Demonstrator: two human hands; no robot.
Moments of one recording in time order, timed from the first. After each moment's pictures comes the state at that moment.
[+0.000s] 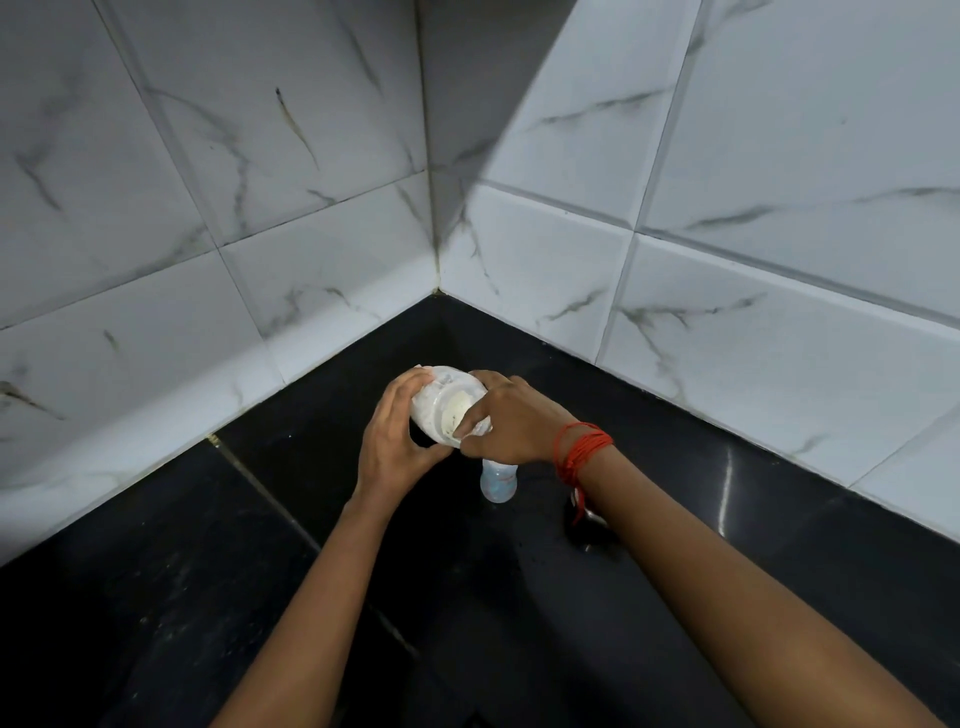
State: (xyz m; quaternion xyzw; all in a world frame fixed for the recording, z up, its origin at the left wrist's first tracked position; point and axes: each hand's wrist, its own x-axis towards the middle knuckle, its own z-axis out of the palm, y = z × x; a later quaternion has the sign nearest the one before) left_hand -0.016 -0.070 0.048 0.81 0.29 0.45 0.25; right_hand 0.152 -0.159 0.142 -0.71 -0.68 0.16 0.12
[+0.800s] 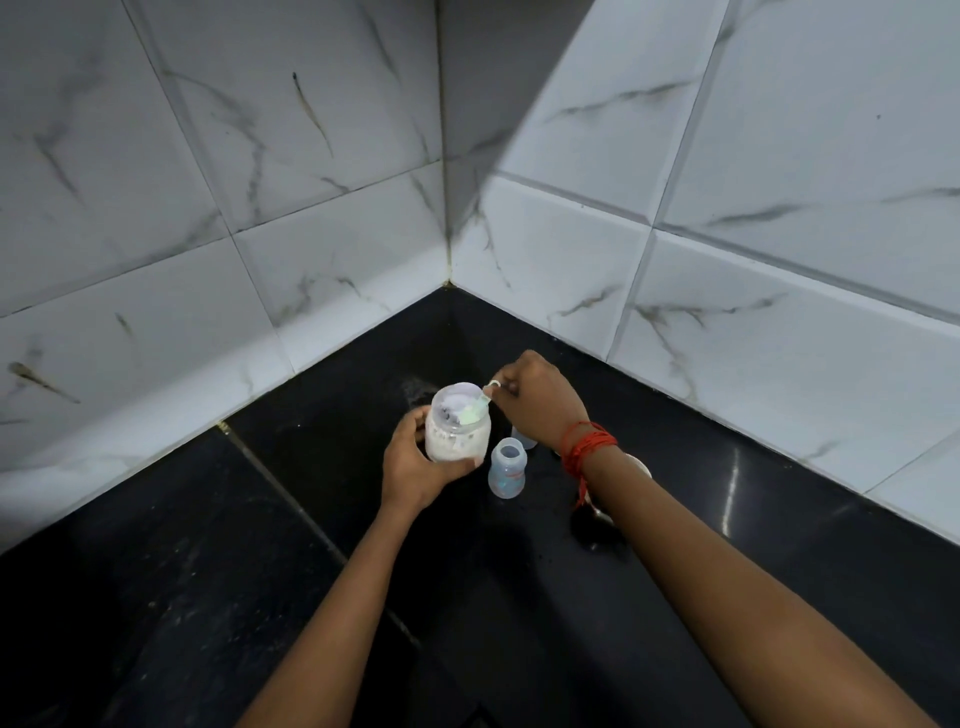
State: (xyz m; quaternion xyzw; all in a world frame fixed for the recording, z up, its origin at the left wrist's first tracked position) left_hand -0.010 -0.087 0.010 0.67 0.45 0.38 0.45; right_hand 0.171 -0.138 0.118 -0.76 -0.57 0.12 0.27
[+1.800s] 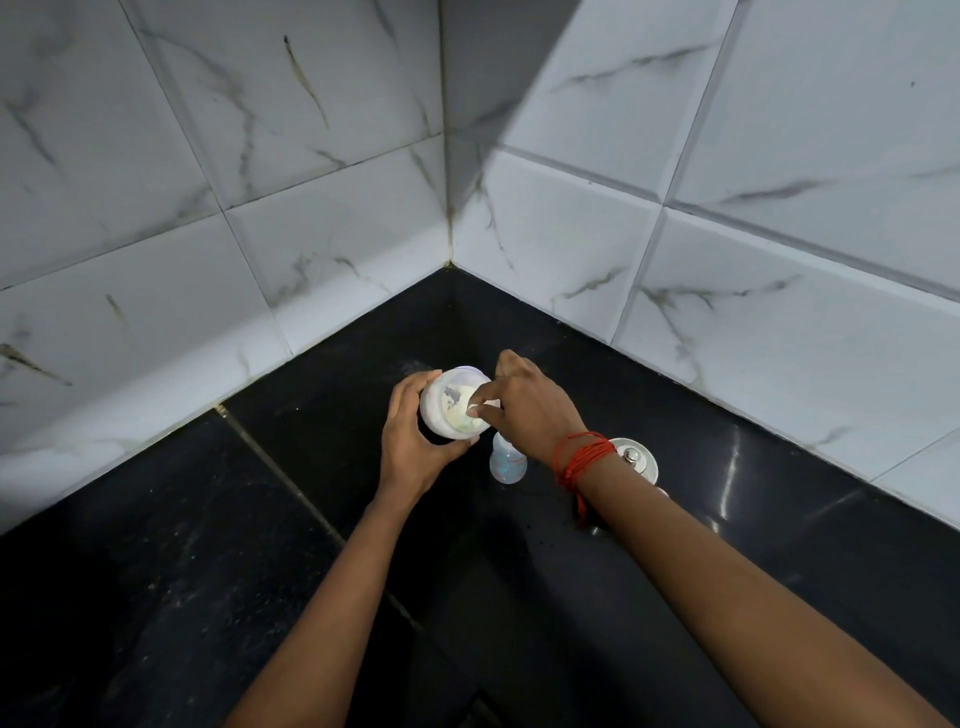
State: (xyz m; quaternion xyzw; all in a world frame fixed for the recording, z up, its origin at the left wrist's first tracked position) left_hand -0.009 -0.080 0.013 0.74 0.38 0.44 0.35; right_hand 0.149 -0.151 0.111 -0.73 -0.65 0.08 0.19
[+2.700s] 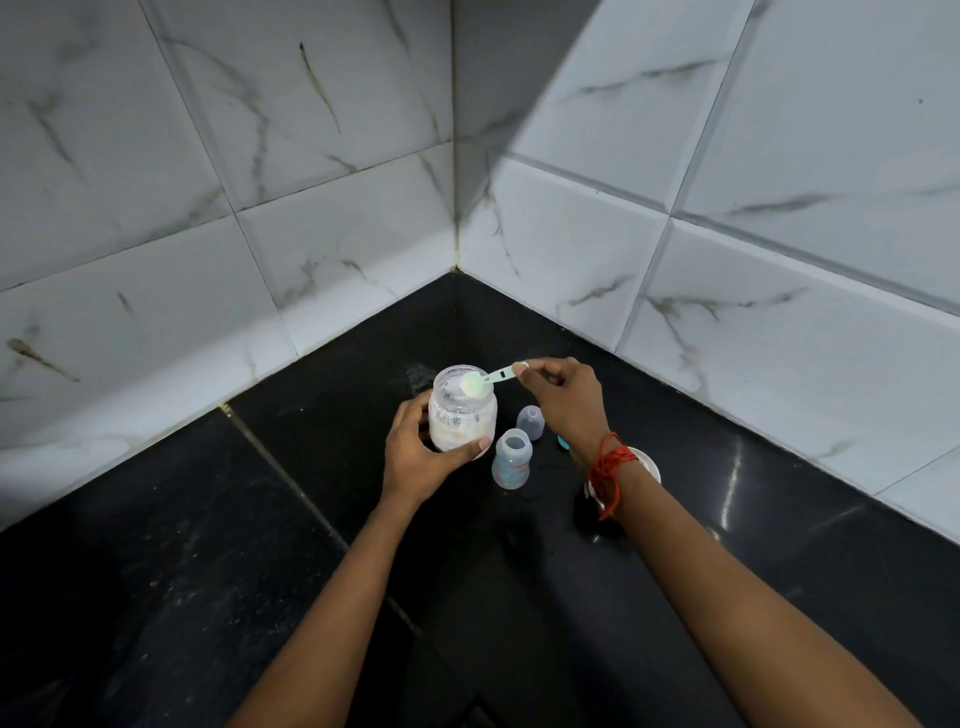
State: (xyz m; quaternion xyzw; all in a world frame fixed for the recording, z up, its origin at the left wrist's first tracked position) left_hand -0.011 -0.081 -0.004 0.69 0.43 0.42 0.42; right_hand 0.172 -0.151 0.105 -0.73 -0.40 0.21 0.52
